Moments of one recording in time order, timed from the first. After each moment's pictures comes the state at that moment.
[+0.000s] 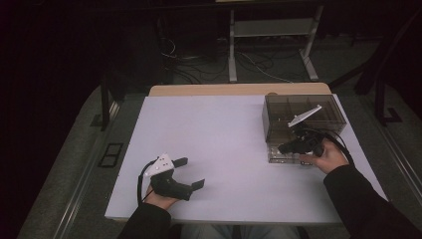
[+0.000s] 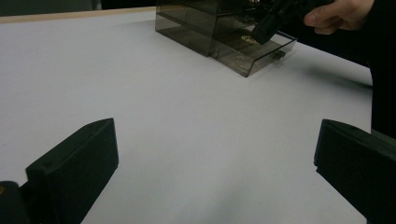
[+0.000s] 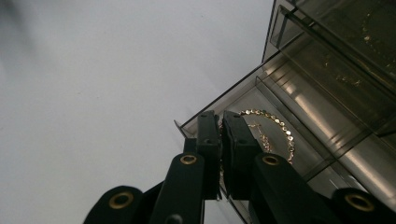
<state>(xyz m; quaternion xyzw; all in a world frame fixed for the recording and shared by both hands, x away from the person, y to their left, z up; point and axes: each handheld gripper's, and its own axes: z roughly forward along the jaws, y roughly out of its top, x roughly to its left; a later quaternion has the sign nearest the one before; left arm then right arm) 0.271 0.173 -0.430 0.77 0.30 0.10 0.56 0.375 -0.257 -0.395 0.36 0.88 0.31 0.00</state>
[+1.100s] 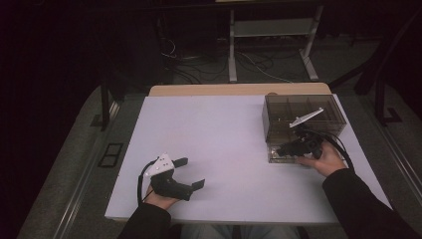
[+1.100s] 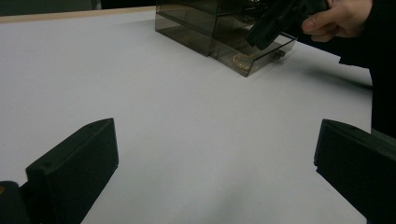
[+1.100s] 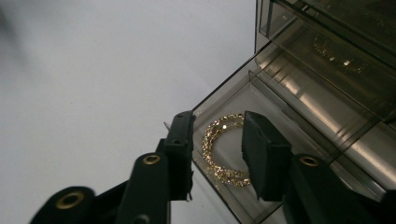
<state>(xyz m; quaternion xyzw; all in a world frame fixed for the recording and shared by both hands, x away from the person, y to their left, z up) 0.271 0.173 -0.430 0.77 0.30 0.10 0.55 0.376 -0.263 -0.407 0.39 0.86 0.33 0.00</state>
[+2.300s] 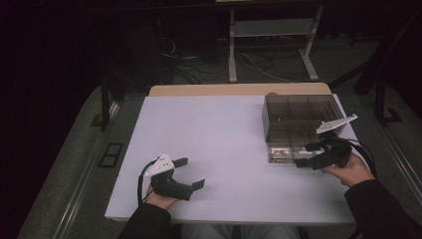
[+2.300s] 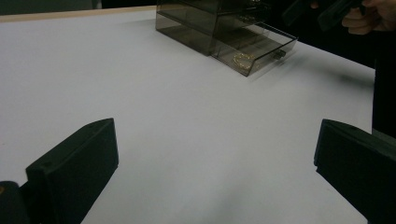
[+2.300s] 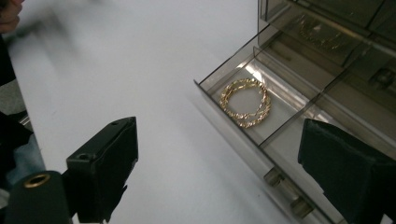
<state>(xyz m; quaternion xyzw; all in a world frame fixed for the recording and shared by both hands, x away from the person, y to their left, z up) 0.271 0.173 -0.430 0.77 0.30 0.10 0.55 0.327 -0.309 -0.382 0.38 0.85 0.37 0.00</state>
